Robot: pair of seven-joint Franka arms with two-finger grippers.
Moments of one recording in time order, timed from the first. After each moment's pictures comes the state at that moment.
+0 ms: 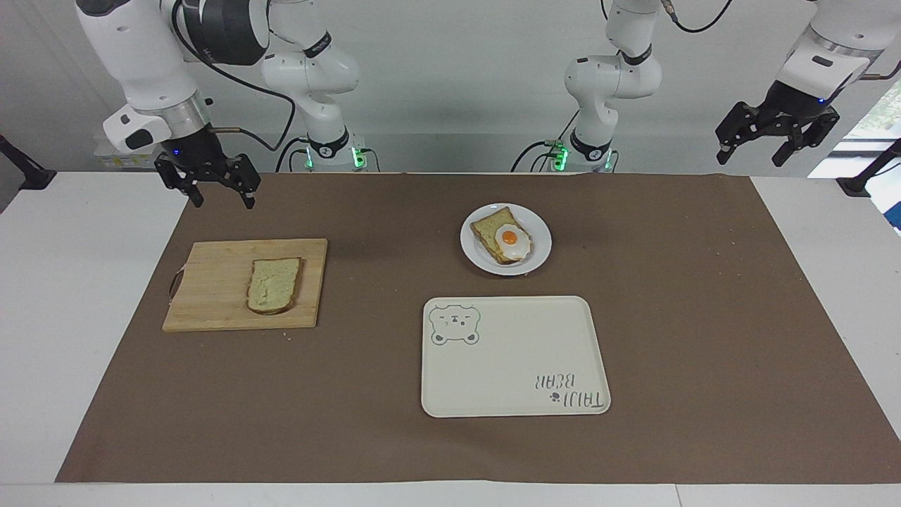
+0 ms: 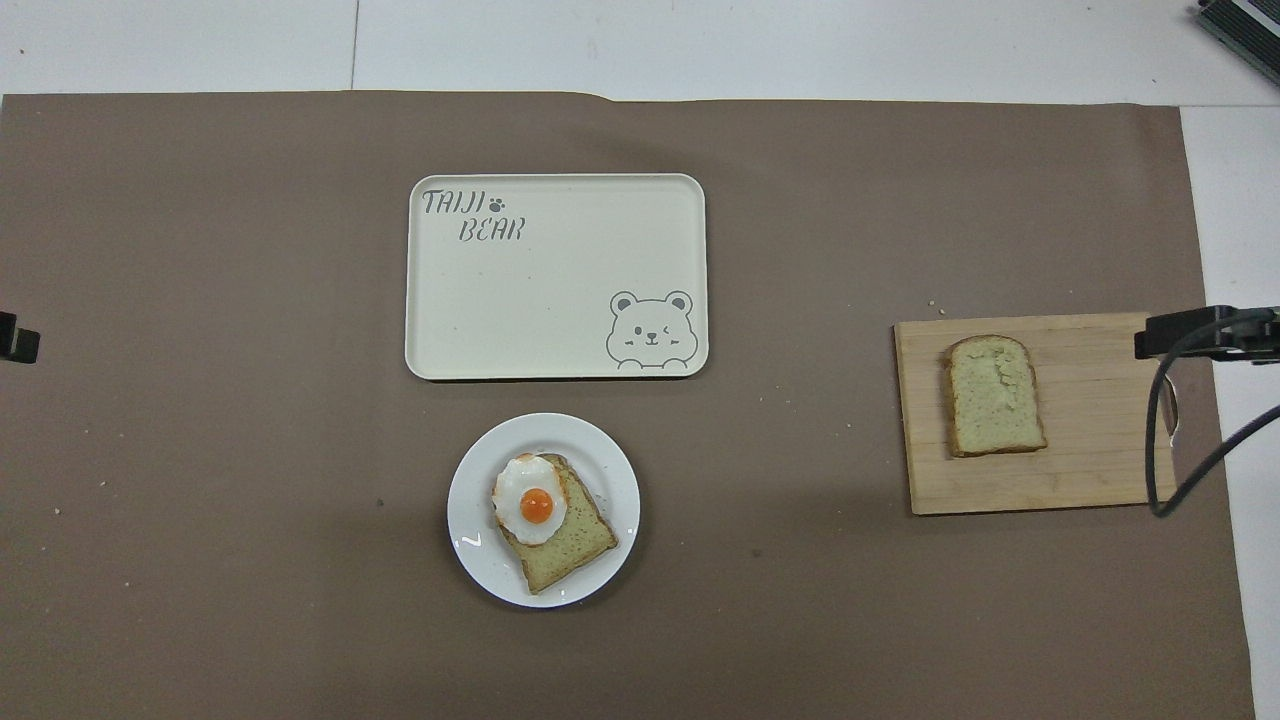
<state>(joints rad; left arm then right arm) -0.07 -0.03 0.09 -1.44 -0.01 1.42 0.12 0.03 -0.09 -0.10 -1.81 0.02 1.79 0.01</state>
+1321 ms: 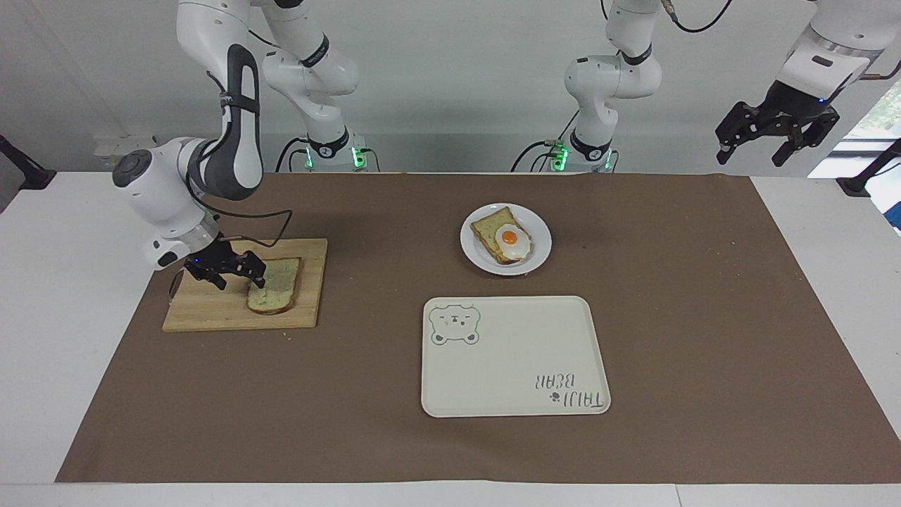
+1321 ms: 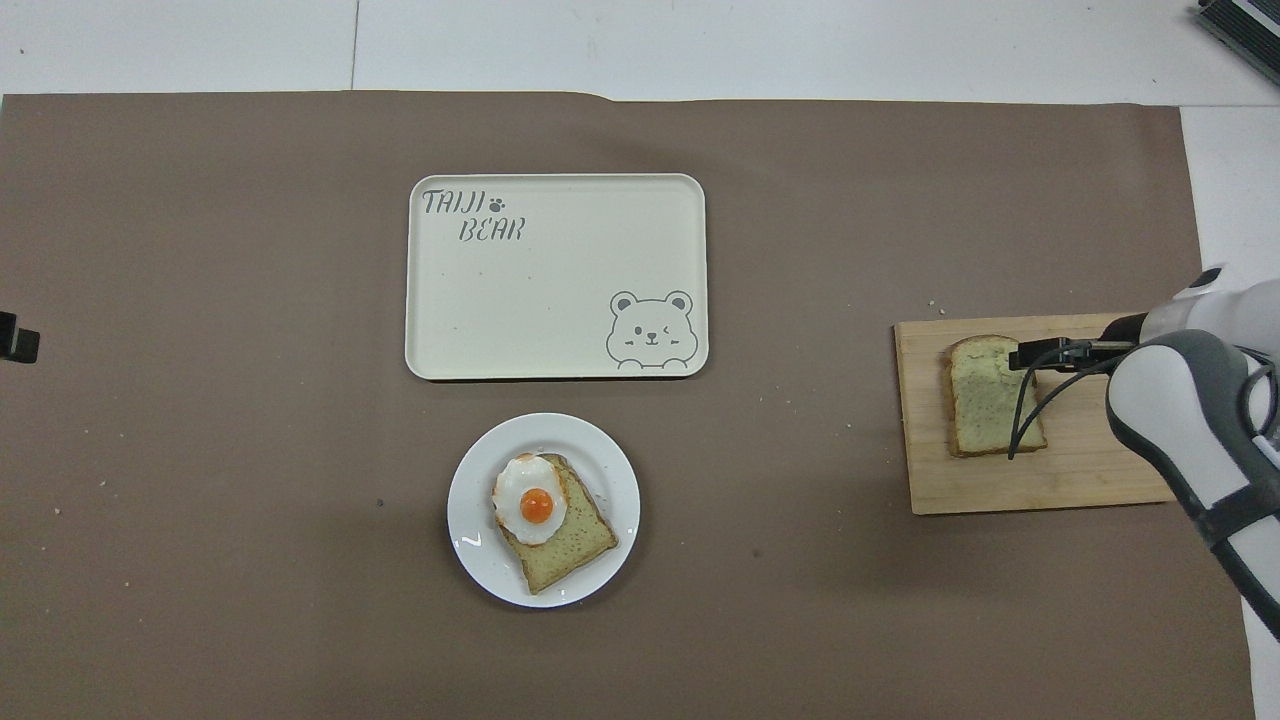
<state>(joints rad) -0.07 -0.03 0.09 -1.44 -0.01 1.42 0.12 -0.11 0.17 -0.10 -2.10 0.23 2.26 -0.29</state>
